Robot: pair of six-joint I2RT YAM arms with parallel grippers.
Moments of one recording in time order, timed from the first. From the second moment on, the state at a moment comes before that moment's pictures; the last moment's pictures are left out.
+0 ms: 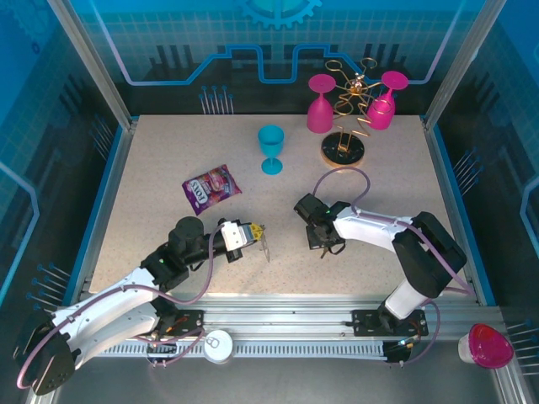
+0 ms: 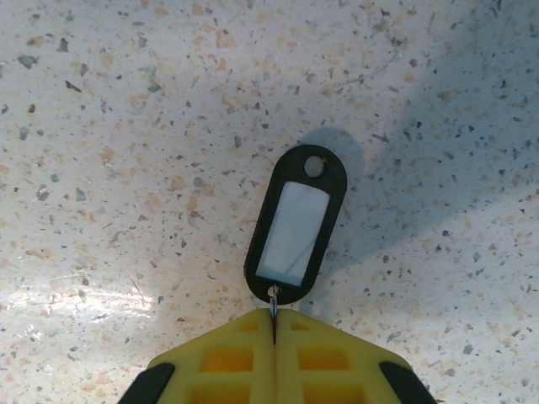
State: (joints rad) left arm -0.69 0.80 0.39 0.20 0.36 0.41; right arm 0.70 1.61 0.89 -0.68 0.26 0.58
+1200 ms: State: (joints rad) left arm -0.69 0.80 0.39 0.20 0.36 0.41; right arm 0.68 1.55 0.83 -0.58 -0.07 0.44
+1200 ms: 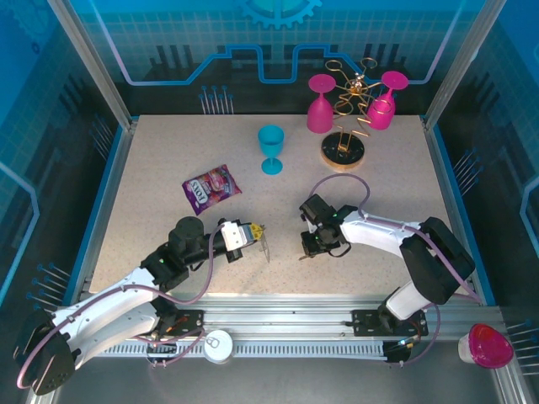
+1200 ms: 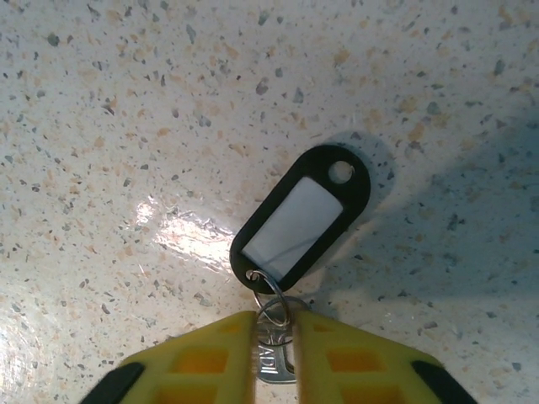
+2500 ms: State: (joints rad) left arm -0.69 0.80 0.39 0.20 0.36 0.41; right arm 0.71 1.65 0.92 -0.66 0.03 0.43
